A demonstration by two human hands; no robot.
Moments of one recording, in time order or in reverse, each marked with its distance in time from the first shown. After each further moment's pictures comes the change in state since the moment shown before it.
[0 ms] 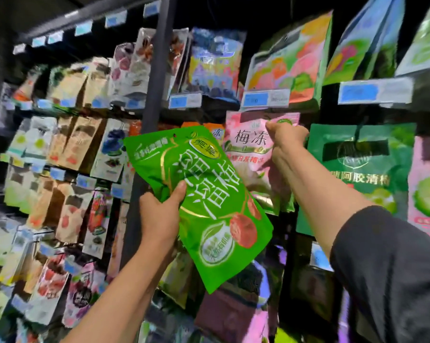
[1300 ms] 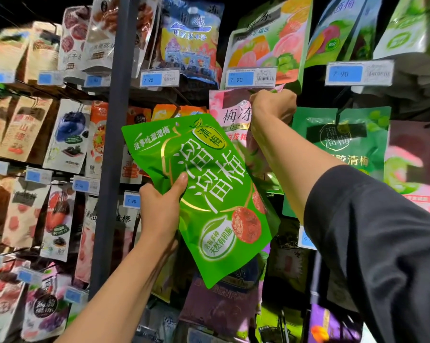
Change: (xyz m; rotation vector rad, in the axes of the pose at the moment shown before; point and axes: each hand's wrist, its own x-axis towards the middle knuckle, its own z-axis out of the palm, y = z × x) left_hand 0.003 -0.021 0.014 -0.171 -0.183 -0.158; right_hand -0.011 -0.016 0.020 -0.527 0.307 -0.288
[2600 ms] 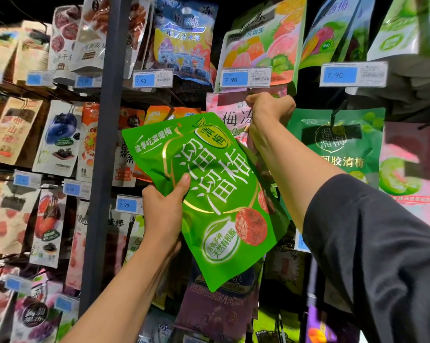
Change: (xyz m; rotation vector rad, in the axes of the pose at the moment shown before) left_hand -0.001 -0.002 0.017 -0.095 -0.017 -0.035; right_hand 0.007 0.005 0.001 0.276 -0.036 0.106
